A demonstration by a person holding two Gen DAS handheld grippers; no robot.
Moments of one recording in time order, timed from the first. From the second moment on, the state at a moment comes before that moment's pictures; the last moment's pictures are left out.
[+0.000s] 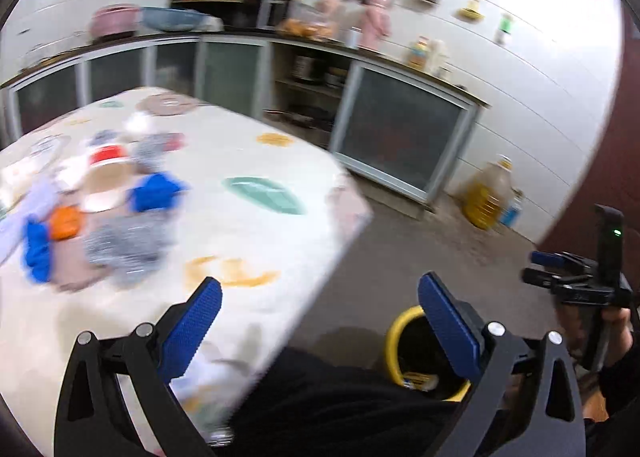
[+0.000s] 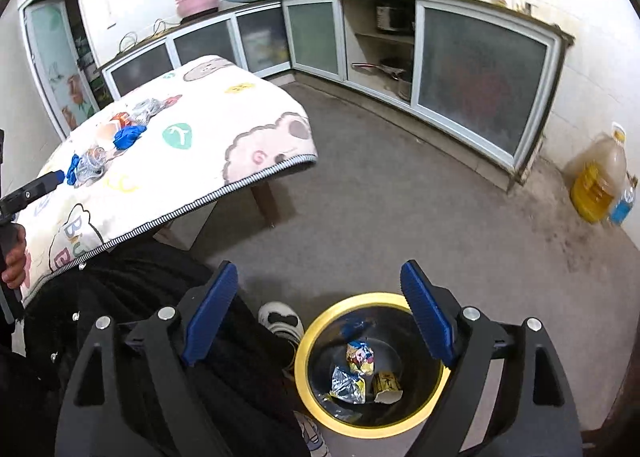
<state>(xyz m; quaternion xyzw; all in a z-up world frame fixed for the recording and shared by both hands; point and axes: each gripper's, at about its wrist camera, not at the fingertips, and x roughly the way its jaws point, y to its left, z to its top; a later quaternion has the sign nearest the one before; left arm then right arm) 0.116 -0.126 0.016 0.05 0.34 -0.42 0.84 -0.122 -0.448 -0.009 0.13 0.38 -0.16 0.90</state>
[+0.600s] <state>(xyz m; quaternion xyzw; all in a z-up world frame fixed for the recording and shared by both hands) 0.219 0.010 -0.003 -0.03 0.36 -0.20 0.91 0.143 -0.317 0.015 -0.01 0.34 0.03 0.94</state>
